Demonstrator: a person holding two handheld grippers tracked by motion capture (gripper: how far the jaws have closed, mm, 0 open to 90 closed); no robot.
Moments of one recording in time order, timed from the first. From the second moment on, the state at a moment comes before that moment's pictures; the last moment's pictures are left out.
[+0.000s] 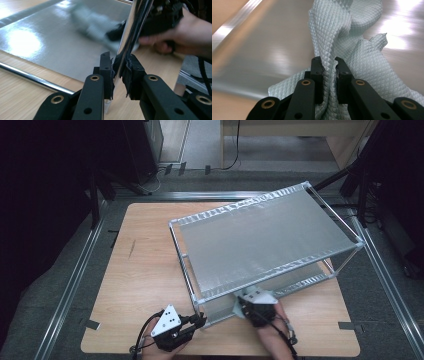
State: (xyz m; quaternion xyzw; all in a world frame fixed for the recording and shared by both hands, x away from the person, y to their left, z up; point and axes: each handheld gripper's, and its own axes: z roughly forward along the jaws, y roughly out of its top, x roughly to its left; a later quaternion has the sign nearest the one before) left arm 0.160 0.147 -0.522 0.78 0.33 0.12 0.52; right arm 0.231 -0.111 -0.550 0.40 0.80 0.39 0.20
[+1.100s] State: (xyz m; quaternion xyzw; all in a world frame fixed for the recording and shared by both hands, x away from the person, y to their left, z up) left arm 0.165 0.207 -0.523 0.75 0.39 0.15 0.52; right arm 0.279 -0.250 -0.546 0.56 0.71 0.34 0.27
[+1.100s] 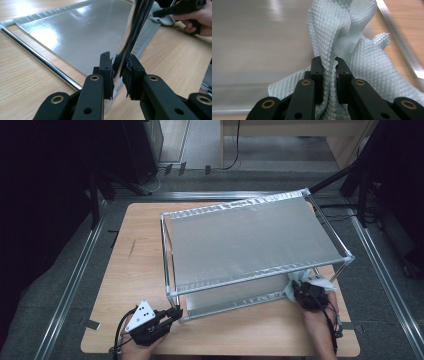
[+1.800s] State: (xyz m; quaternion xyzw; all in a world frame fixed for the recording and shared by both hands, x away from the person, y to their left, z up) left arm 0.155 0.174 -0.524 0.77 0.33 0.12 0.53; right arm 0.217 -0.079 -0.550 0.31 0.85 0.39 0.19
